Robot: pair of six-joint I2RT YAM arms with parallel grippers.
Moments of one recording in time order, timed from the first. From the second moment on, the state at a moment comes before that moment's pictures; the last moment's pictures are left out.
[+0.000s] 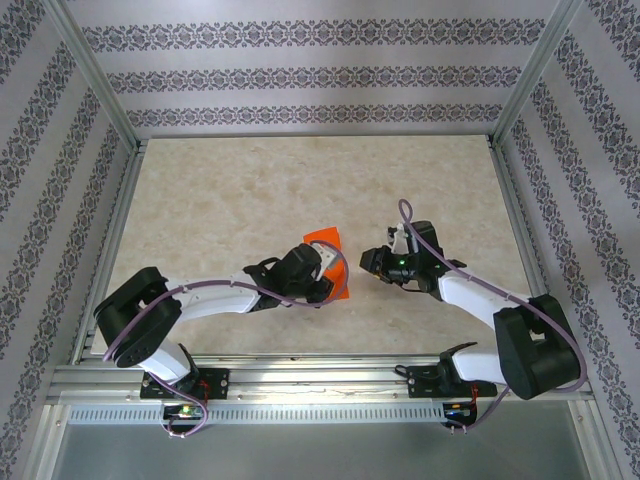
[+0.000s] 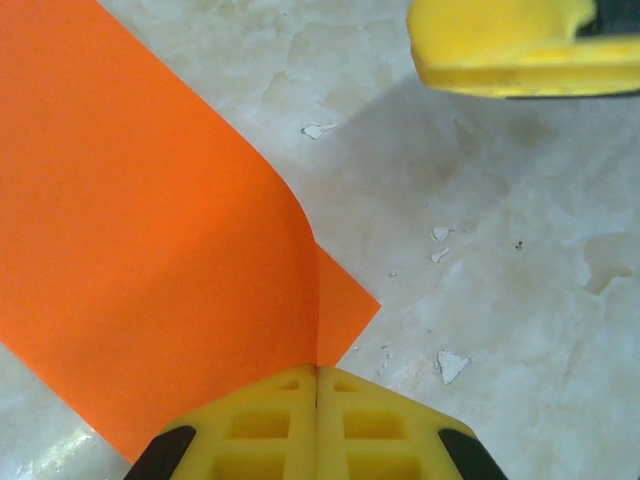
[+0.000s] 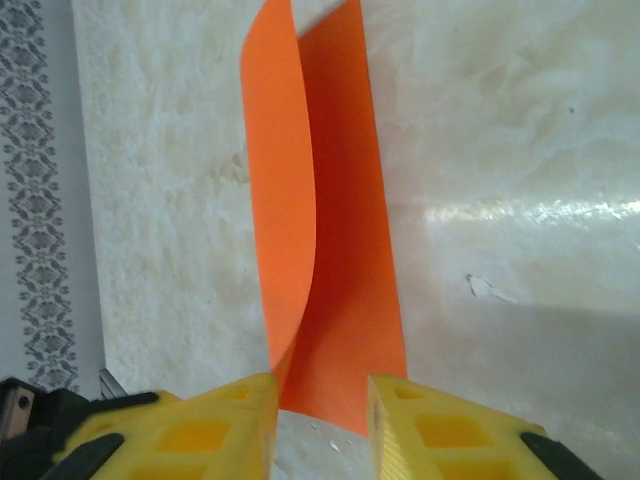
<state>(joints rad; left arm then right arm) -0.88 1.56 0.78 -0.02 0.10 -0.36 0.32 1.30 0.51 -0.01 -0.60 0.80</state>
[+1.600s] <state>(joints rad) -0.82 1.60 0.75 0.07 0.22 -0.47 0.50 1.54 0.59 0.04 -0.66 0.81</state>
